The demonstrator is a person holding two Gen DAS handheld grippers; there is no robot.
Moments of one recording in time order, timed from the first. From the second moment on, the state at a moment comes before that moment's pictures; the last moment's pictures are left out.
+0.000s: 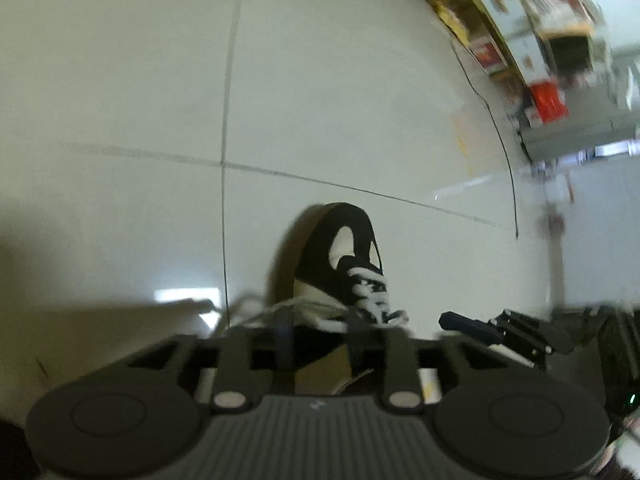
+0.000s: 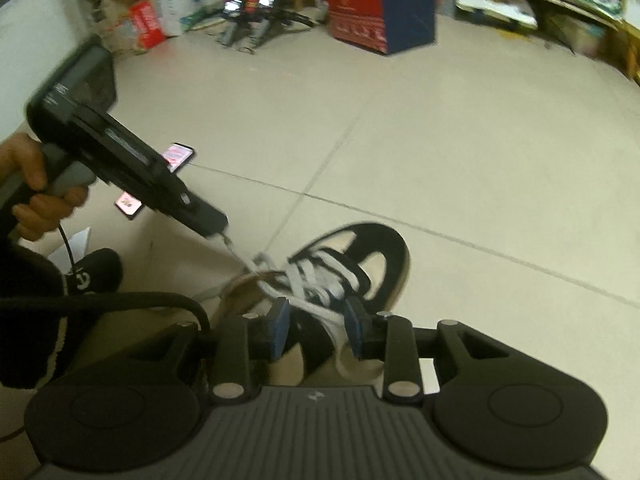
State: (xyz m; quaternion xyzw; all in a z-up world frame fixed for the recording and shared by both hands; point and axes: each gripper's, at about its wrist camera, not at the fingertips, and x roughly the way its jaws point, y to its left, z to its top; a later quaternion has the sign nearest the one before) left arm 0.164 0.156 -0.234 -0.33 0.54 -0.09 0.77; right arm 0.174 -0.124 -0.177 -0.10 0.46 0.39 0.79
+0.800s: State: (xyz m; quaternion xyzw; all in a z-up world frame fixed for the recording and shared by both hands) left arm 0.172 0.078 -0.239 0.01 0.52 -0.25 0.82; right arm 0.160 -0.118 -0.223 0.02 0.55 0.34 0.76
